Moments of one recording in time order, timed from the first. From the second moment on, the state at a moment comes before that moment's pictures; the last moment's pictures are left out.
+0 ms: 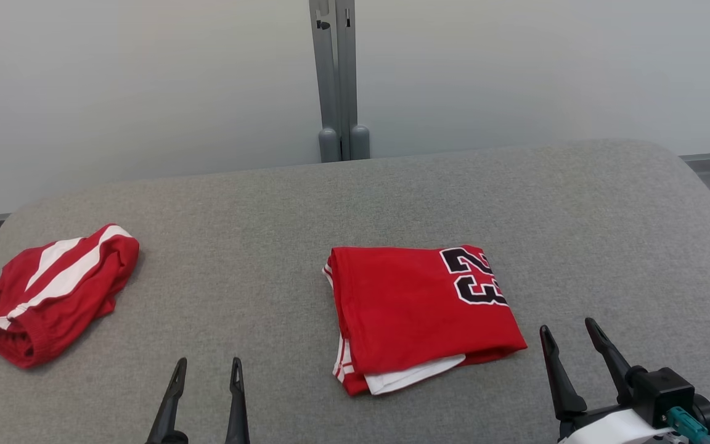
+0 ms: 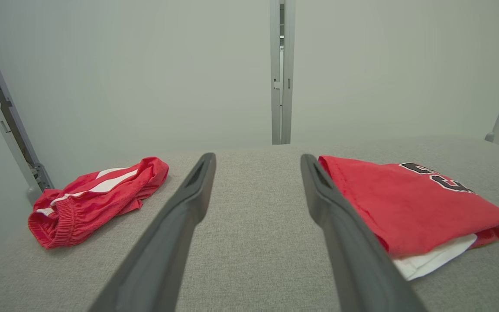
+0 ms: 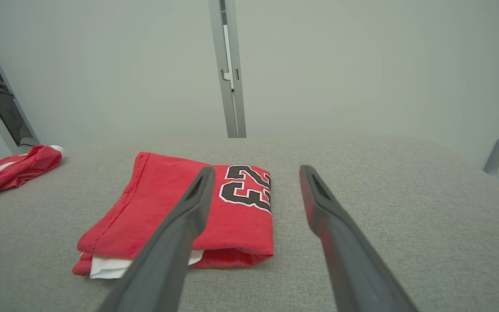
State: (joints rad) left arm 0.24 0.05 -0.20 -0.03 -0.08 0.10 -0.26; right arm 0.12 -0.12 0.10 0.13 0.18 0.13 -0.26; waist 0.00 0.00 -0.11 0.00
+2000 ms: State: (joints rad) left arm 0.19 0.05 -0.25 -0.03 -0.07 0.09 -0.26; right arm 0.02 -0.18 0.21 0.24 0.31 0.13 -0.26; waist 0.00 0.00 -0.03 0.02
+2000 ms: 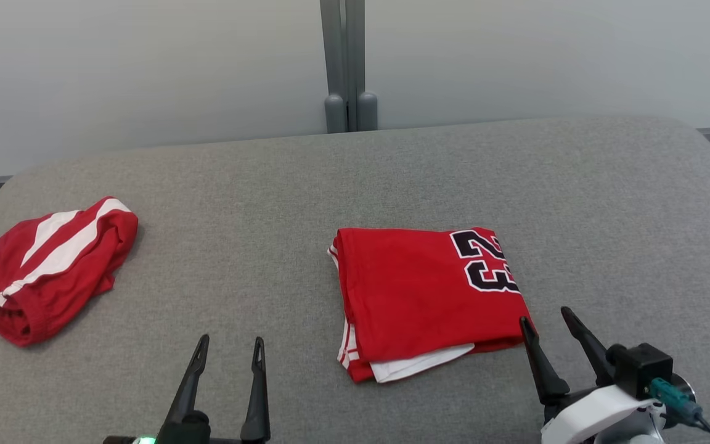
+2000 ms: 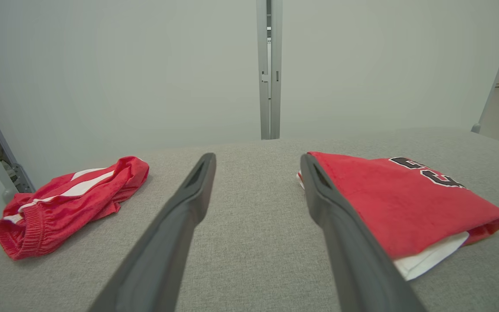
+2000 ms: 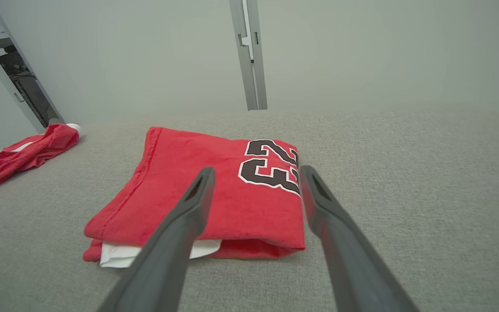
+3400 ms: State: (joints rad) left arm -0.14 0.05 -0.39 -0.08 -0.05 0.09 -0.26; right arm -0.50 -0.75 0.55 0.22 1.31 0.13 0.13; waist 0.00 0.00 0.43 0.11
